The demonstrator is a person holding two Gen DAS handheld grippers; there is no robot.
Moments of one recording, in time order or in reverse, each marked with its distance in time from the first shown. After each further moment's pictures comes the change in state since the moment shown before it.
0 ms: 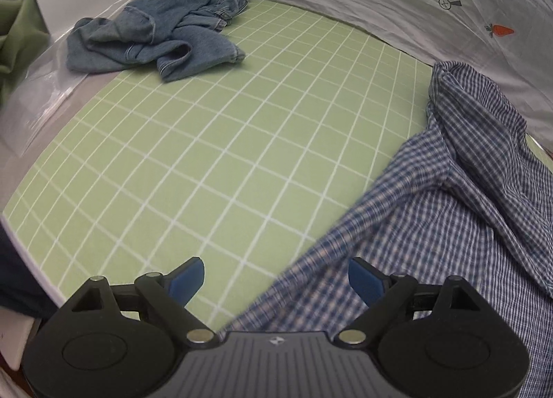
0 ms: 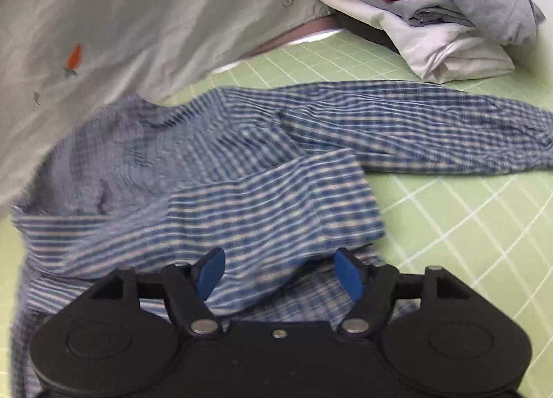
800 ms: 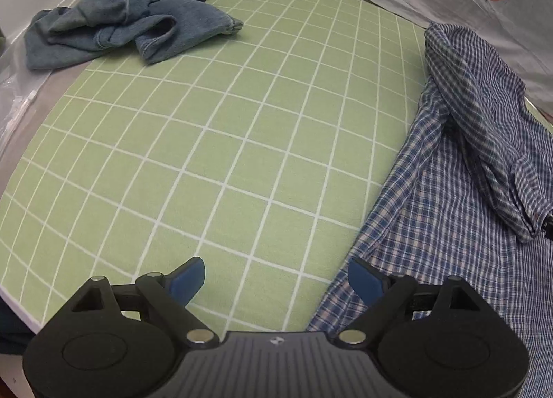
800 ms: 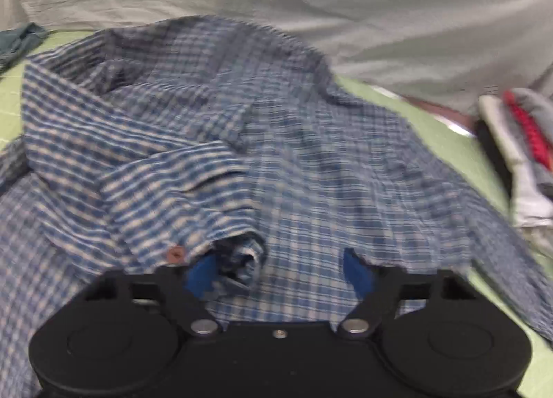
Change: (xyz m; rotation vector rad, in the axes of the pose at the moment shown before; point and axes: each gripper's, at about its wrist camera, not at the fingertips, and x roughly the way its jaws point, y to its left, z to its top) left arm 0.049 0.058 0.032 0.146 0.107 -0.100; right arm 0.007 0.155 -0.063 -0.701 -0.010 0.029
